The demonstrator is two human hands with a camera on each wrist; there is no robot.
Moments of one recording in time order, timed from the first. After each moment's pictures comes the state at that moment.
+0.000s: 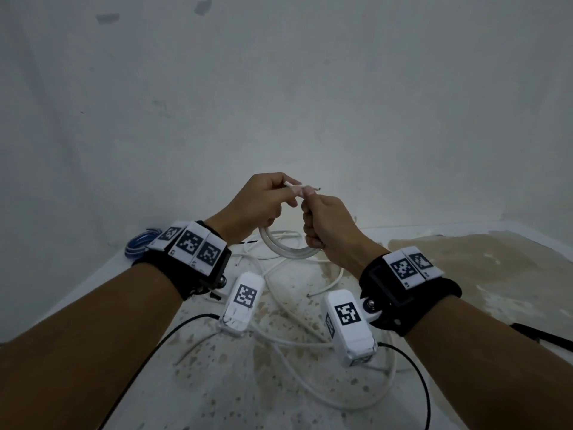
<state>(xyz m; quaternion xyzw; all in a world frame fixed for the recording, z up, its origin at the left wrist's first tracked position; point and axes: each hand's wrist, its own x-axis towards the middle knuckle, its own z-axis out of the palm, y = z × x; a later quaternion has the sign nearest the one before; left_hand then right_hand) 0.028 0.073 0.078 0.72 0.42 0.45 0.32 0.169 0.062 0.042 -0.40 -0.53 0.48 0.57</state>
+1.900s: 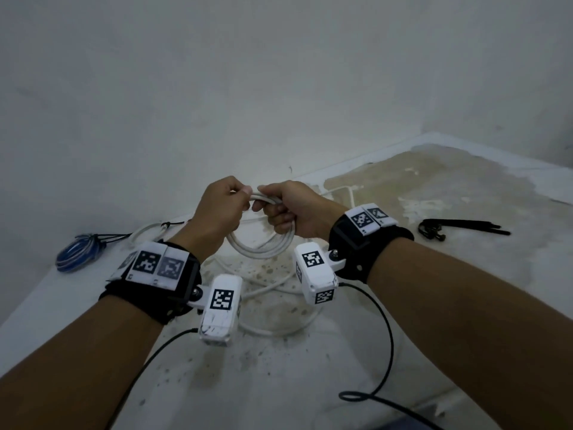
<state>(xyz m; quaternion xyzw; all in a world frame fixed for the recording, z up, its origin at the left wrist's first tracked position) 0.102 0.048 0.007 0.70 0.51 0.41 0.30 0.254 0.046 -0.022 -0.38 -0.48 0.66 0.44</state>
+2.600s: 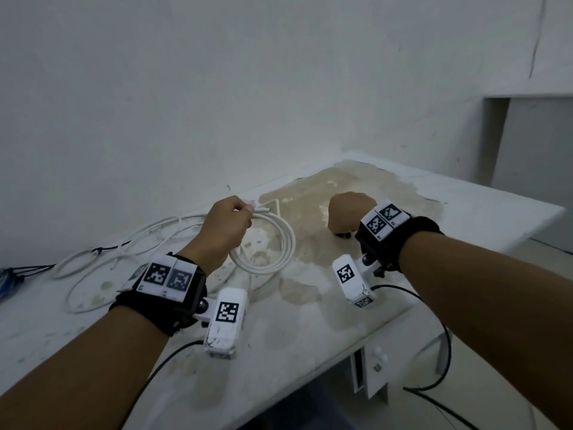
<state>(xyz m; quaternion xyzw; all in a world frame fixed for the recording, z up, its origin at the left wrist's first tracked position) 0.203 -0.005 -0.017 0.72 0.48 0.36 0.35 0.432 -0.053 -0.052 -0.77 -0.63 -0.02 0.06</state>
